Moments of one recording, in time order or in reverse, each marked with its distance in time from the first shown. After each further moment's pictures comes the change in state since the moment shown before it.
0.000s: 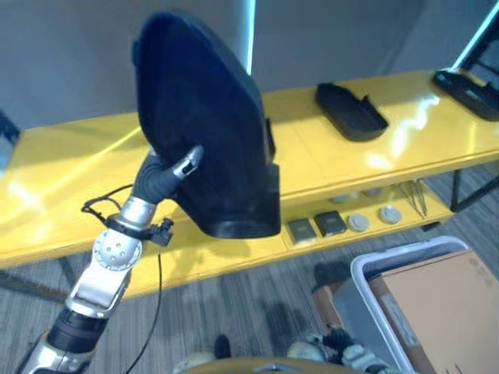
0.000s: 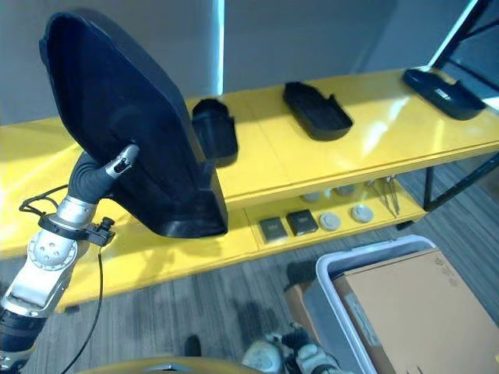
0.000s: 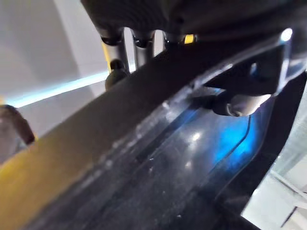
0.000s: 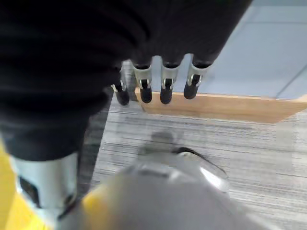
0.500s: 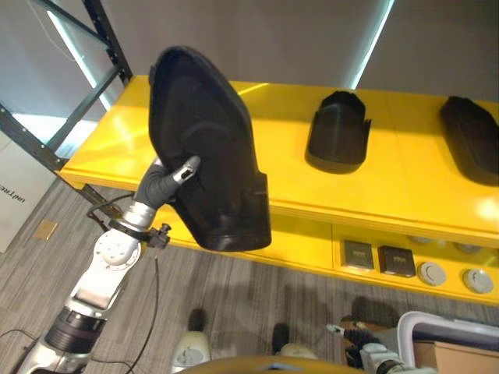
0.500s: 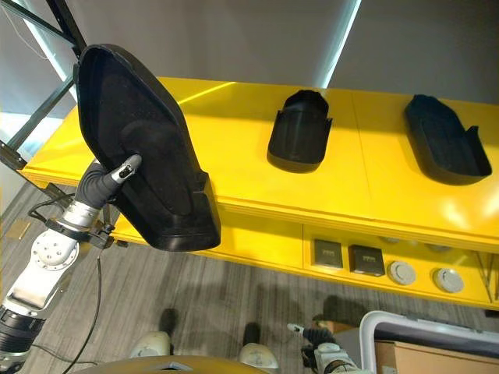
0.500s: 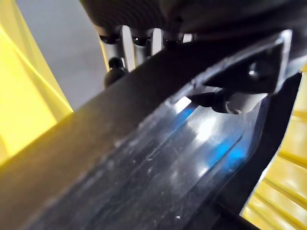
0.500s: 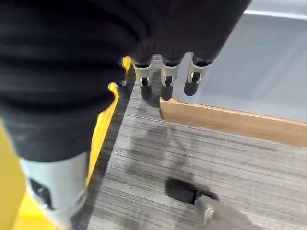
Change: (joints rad) left arm 0.069 -0.028 0.022 0.061 -0.063 0.019 -0.022; right arm -0.016 -0.066 -0.112 0.040 0.200 0.010 -0.016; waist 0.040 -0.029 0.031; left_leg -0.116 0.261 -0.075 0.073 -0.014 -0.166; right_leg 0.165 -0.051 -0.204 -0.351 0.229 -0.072
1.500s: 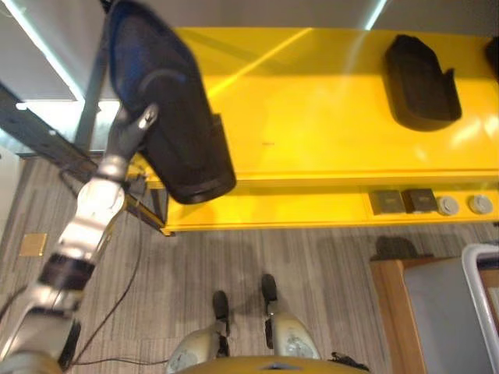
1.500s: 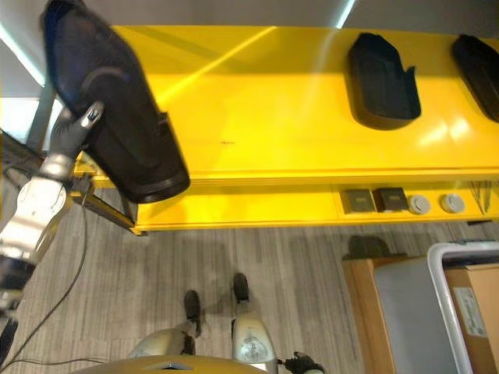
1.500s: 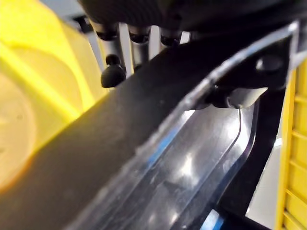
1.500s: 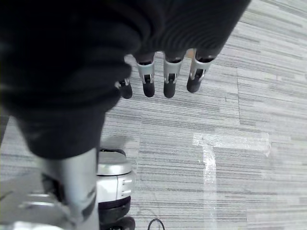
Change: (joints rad) left arm -0.429 0.130 -0.045 0.404 -0.096 0.042 0.141; right arm 0.087 0.083 0.114 0.039 -0.044 -0.002 0.052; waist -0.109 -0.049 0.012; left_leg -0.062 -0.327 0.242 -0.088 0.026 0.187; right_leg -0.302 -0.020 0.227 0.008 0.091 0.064
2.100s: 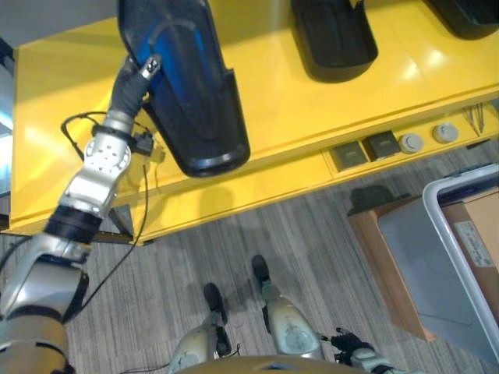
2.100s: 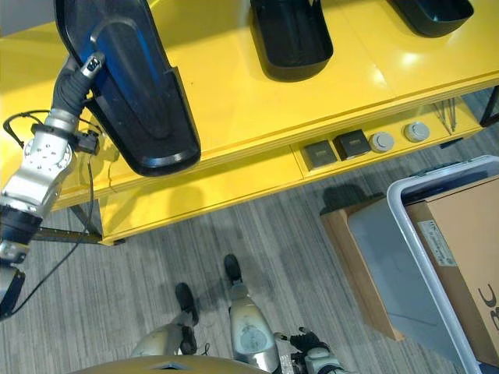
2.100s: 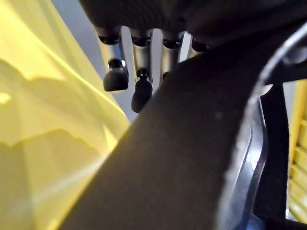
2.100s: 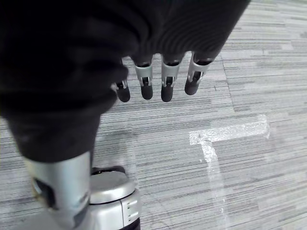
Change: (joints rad) left arm -0.335 0.073 -0.172 0.284 -0.069 0.023 0.009; right arm -0.066 -0.066 0.001 -0.005 0.045 -0.013 -0.002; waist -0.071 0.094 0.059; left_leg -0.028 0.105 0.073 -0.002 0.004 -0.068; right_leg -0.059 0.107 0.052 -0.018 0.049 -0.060
